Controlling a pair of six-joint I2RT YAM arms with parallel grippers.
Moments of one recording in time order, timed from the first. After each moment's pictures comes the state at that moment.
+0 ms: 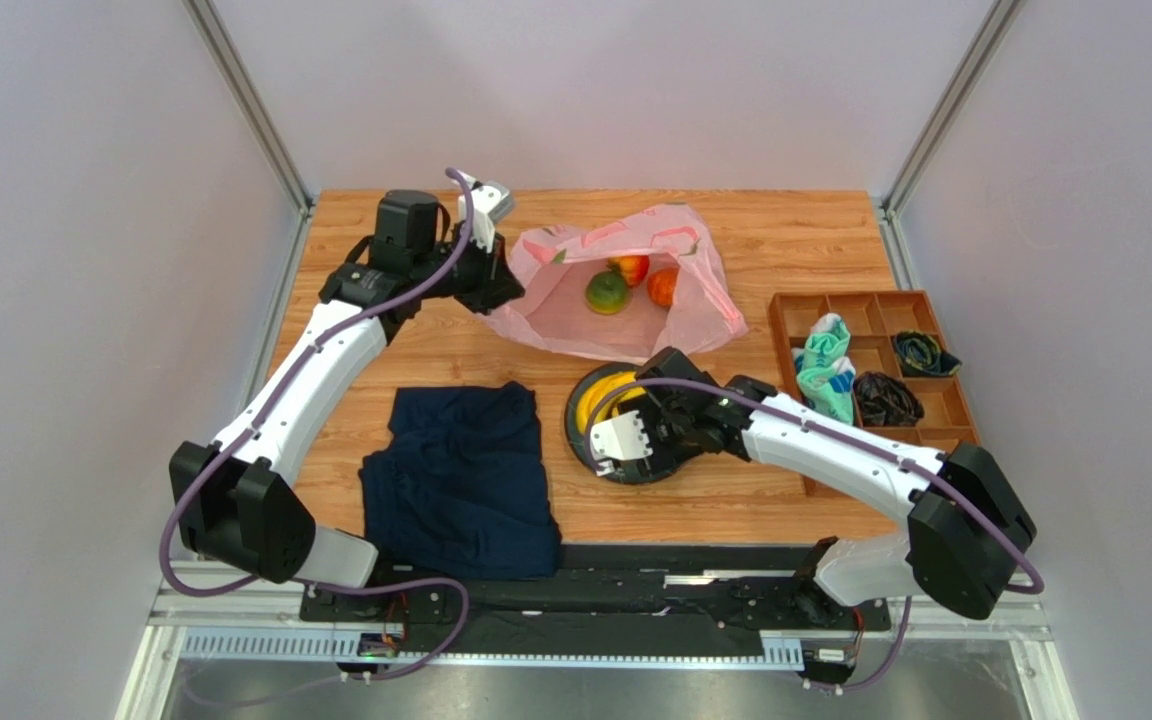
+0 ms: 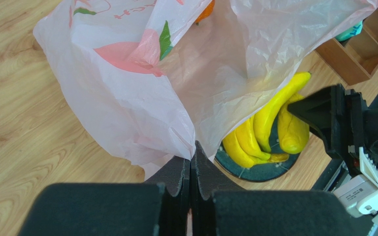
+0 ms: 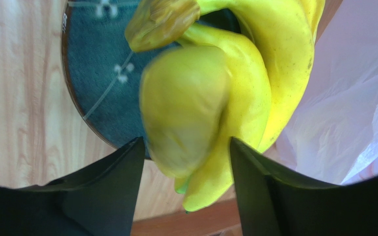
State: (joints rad) left arm -0.33 1.42 1.34 -0.49 0.52 0.06; right arm 0.82 1.35 0.89 -0.61 -0.01 -1.15
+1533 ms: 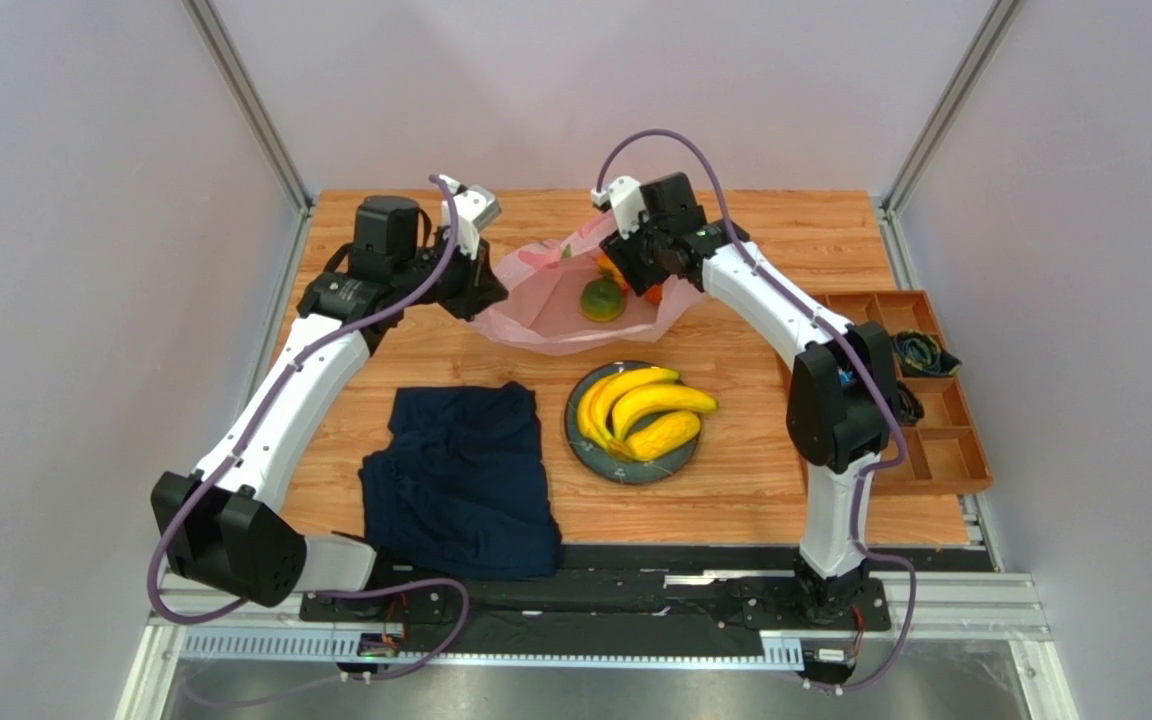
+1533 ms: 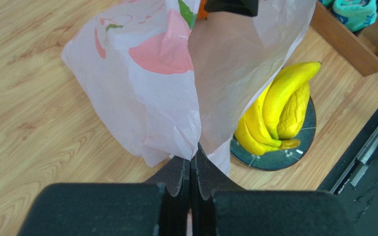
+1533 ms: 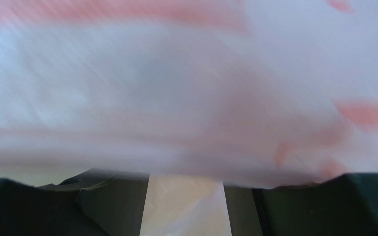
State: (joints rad) left arm -0.30 1.34 1.32 -0.54 0.51 0.13; right arm 0.46 1.97 1.73 -0.53 -0.04 -0.34
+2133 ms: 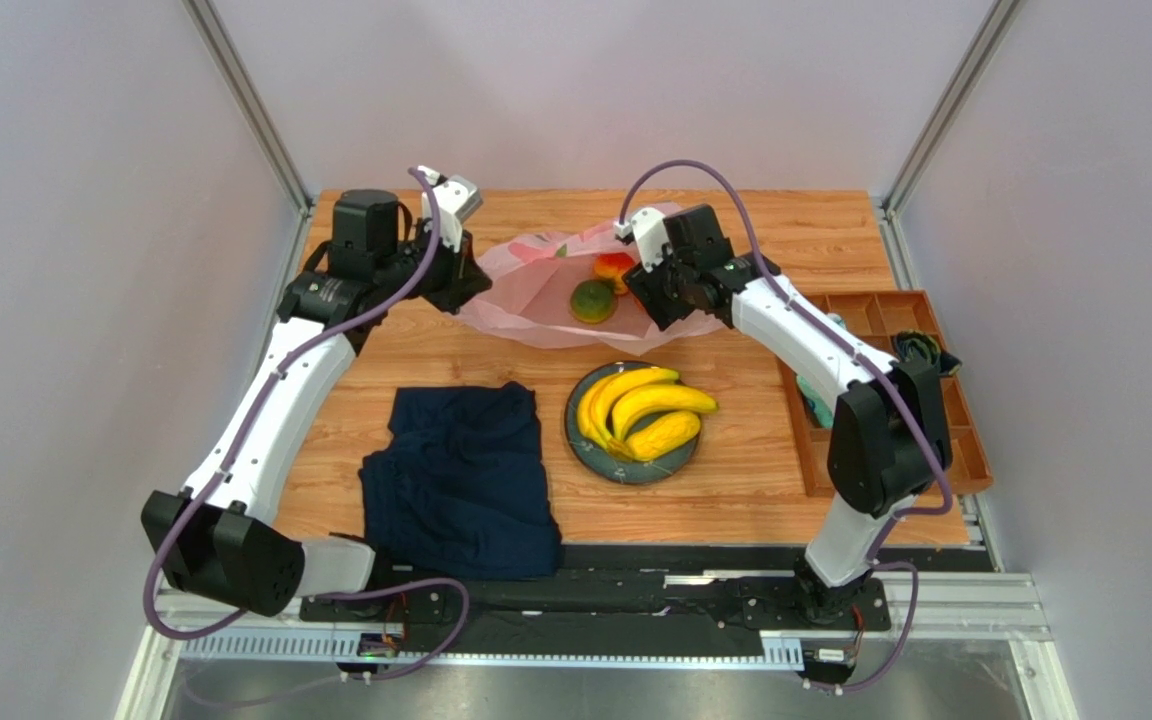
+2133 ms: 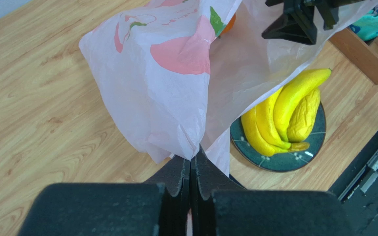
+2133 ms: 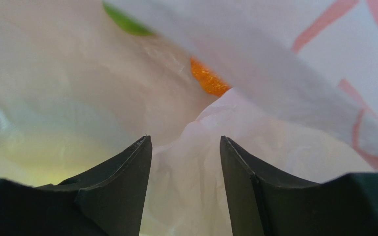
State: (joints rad) left arm -0.26 1.31 1.36 -0.58 0.49 0.14; right arm 0.46 1.75 1.46 -0.52 -0.02 -0.32
